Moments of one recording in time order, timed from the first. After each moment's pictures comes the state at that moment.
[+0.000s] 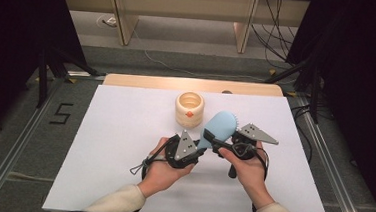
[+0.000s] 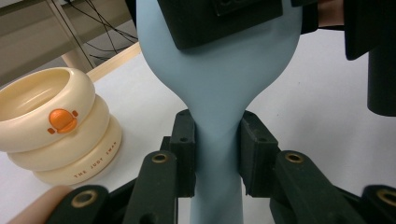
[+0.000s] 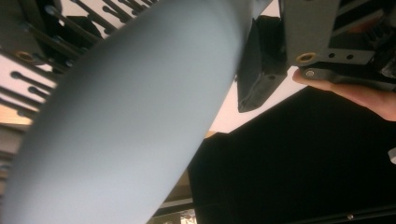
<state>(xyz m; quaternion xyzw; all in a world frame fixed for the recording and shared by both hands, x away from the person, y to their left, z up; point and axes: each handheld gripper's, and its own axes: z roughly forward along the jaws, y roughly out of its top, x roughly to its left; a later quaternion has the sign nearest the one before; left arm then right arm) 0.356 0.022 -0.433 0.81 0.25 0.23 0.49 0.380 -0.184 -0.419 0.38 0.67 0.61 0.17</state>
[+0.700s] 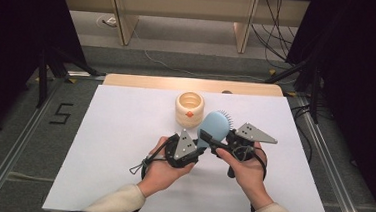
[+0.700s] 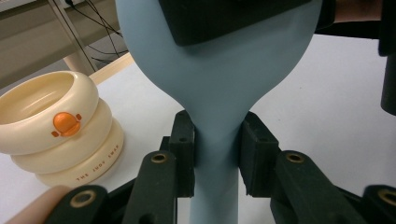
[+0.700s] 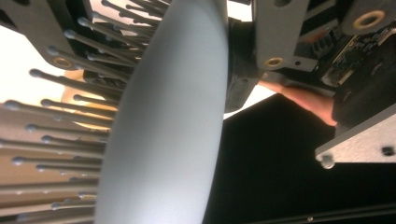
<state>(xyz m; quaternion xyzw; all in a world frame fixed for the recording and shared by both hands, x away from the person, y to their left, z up) 0.356 0.023 -0.431 0.80 0.25 0.23 0.49 0.373 -0.177 -0.407 0.32 0.69 0.62 0.16</state>
